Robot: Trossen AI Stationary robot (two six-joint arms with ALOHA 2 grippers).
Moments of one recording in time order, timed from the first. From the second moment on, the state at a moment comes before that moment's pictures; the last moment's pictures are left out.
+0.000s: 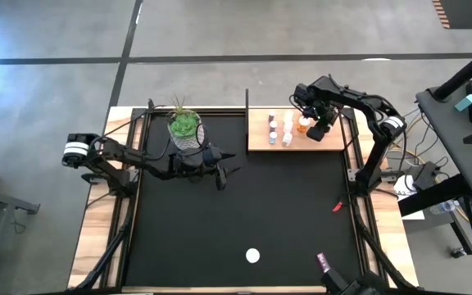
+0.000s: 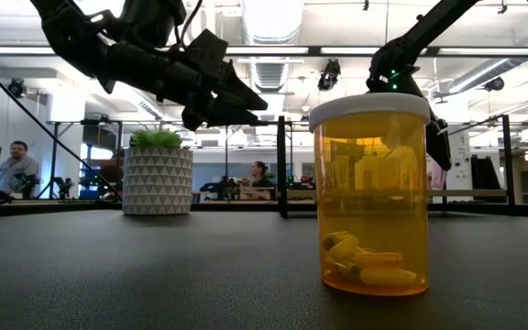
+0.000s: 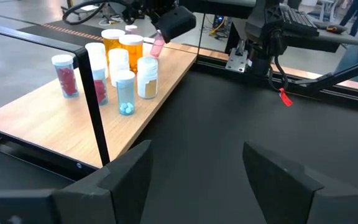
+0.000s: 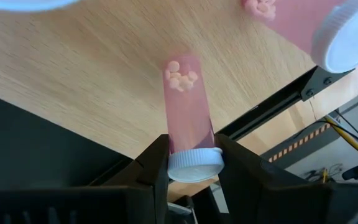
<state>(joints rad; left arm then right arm) 0.07 1.49 0.63 0.64 -0.21 -0.18 -0.89 1.79 1.34 -1.43 0.29 -0.15</state>
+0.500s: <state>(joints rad) 0.07 1.49 0.63 0.64 -0.21 -0.18 -0.89 1.79 1.34 -1.40 0.29 -0.14</state>
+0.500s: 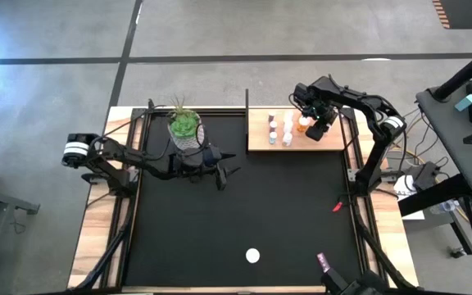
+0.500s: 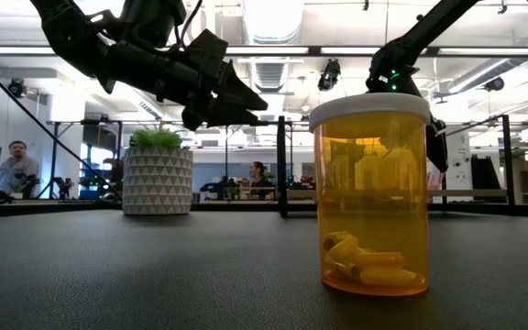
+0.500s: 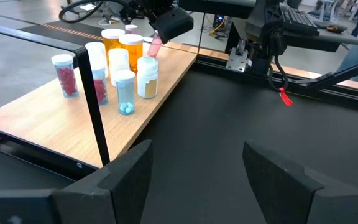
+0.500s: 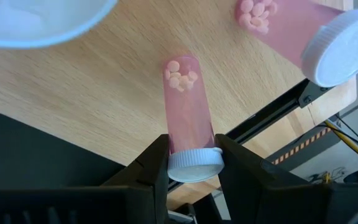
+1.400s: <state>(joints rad) 0.07 1.49 0.63 0.64 -0.21 -0.18 -0.89 1.79 1.34 -1.43 0.29 -0.14</state>
